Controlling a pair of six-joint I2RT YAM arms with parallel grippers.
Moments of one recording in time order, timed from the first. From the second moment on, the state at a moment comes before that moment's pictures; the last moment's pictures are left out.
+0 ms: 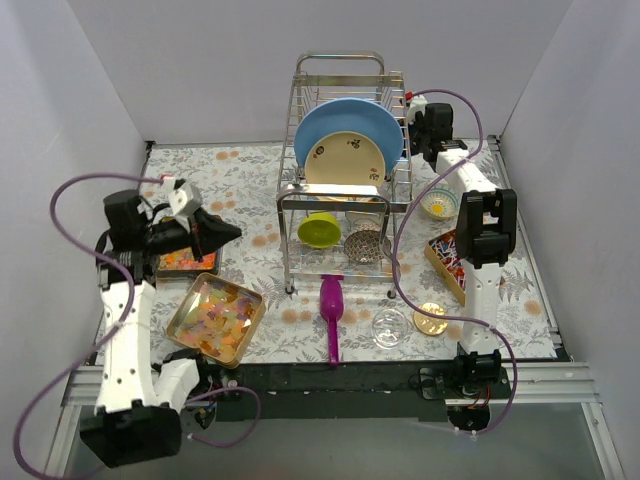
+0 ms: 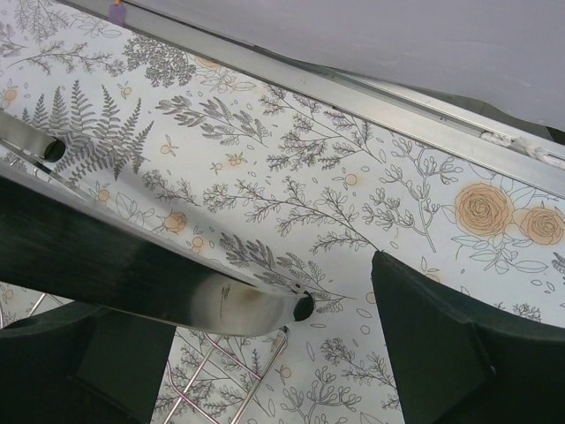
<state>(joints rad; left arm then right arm) 0.25 0.87 1.00 -0.65 1.34 0.48 0.13 2.30 1.97 -0.16 -0.42 -0.06</state>
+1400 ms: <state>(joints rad) -0.73 0.96 0.80 0.02 -0.18 0.05 0.15 2.30 1.97 -0.14 -0.21 0.05</state>
